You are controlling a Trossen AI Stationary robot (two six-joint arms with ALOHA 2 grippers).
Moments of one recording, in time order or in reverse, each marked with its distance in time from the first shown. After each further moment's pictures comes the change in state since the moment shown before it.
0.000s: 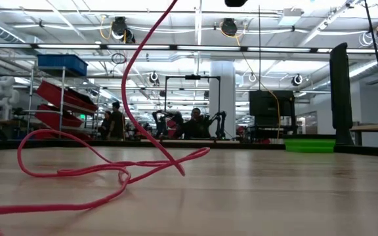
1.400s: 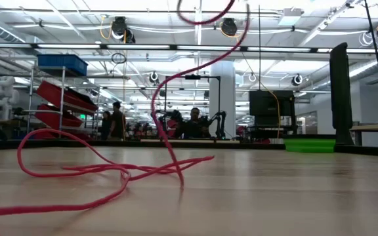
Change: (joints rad) left arm -0.053 0.000 0.001 -0.257 0.184 -0.124; right arm 0.087 -0.193 0.015 -0.524 0.253 0.127
